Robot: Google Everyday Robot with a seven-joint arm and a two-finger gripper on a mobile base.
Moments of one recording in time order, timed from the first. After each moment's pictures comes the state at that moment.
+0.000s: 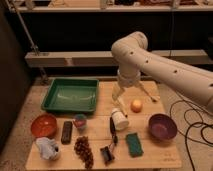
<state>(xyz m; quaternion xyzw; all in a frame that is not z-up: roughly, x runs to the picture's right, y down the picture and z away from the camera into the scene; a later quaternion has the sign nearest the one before) 0.109 0.017 0.675 -0.23 -0.28 -0.77 0.53</state>
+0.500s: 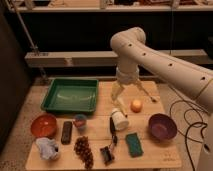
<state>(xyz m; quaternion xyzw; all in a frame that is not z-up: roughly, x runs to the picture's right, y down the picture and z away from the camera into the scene) 0.106 0.018 0.672 -0.24 -0.31 -0.77 0.51</state>
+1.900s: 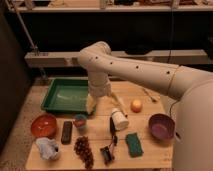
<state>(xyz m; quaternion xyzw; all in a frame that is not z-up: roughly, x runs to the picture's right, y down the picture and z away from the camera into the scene) -0.022 0.073 0.674 -0.25 -0.33 -0.77 0.48</state>
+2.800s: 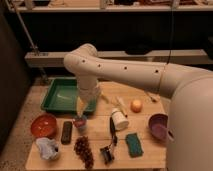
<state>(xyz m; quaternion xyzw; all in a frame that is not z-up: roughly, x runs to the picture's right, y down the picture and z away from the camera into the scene) -0.056 0.082 0.666 -0.24 -0.33 -0.79 0.46</state>
